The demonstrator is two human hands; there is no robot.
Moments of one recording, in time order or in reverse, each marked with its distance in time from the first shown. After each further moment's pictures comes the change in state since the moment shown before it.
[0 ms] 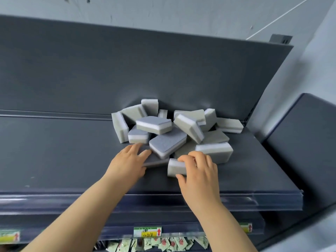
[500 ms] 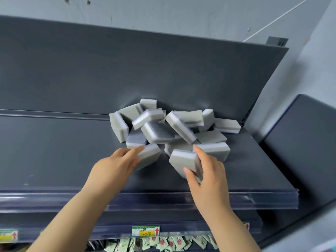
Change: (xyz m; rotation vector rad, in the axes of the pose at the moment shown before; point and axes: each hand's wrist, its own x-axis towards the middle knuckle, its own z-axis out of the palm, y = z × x) left_hand -0.031 0.003 -0.034 -0.221 0.091 -0.188; right_hand -0.012 0.013 -0.021 0.348 0.038 0.163
